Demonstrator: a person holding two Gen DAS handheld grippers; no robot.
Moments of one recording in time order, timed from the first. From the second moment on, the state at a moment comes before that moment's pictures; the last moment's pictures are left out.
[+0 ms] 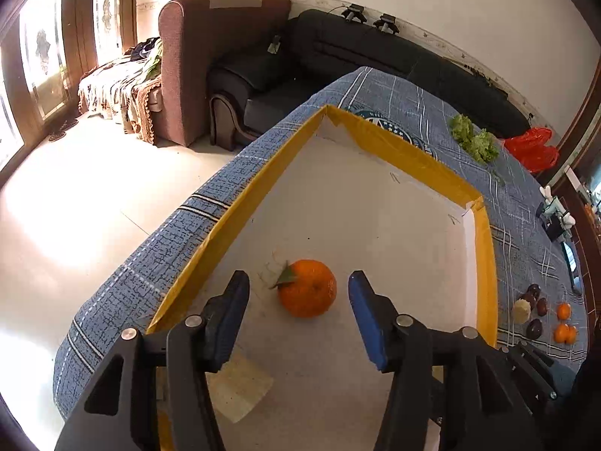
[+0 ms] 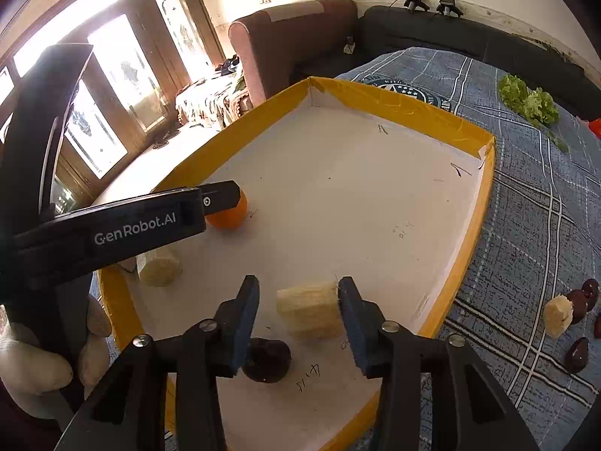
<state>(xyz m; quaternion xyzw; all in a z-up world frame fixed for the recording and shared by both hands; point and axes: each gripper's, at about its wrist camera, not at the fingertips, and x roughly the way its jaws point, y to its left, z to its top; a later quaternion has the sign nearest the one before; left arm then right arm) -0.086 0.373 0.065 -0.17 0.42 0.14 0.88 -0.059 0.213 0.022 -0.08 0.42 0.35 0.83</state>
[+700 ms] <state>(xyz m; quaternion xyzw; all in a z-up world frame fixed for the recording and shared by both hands) -0.143 0.272 0.133 -0.14 0.35 0.06 0.92 -0.074 0.036 0.103 0.03 0.34 0.28 0.90</state>
